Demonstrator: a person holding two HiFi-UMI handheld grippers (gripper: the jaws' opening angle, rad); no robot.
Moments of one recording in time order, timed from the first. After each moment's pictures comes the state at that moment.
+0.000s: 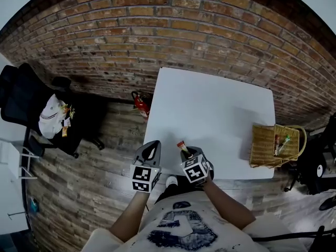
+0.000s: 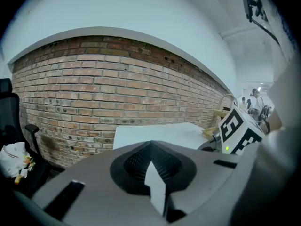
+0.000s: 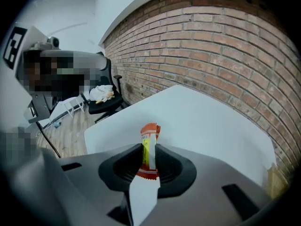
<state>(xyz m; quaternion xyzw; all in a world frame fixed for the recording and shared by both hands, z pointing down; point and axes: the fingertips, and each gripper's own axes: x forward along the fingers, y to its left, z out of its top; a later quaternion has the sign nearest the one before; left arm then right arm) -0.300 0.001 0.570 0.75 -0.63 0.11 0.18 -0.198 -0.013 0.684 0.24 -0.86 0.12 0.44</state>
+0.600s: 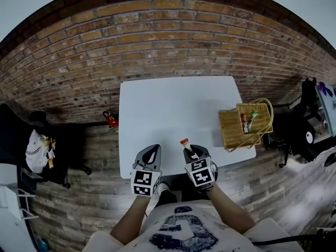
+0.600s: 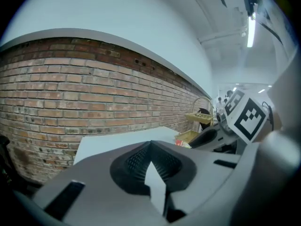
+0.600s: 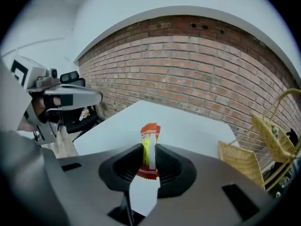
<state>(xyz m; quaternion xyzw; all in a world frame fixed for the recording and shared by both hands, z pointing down) -0.168 -0.011 0.536 0.83 -0.53 0.10 0.13 -0.055 -0.025 0.594 0.42 -0.83 0.13 0.34</state>
